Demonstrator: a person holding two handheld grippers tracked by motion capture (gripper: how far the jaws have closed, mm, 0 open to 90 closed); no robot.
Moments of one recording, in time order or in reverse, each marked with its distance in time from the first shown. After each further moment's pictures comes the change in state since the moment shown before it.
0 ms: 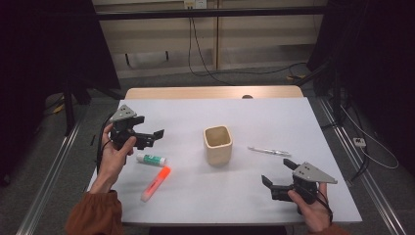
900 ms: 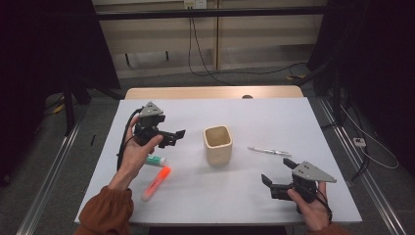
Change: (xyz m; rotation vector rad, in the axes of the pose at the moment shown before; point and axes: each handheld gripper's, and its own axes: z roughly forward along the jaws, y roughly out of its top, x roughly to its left) left arm -0.038 0.021 0.035 0.061 -0.008 0.025; right arm -0.001 0.000 0.003 0.004 -0.010 0.011
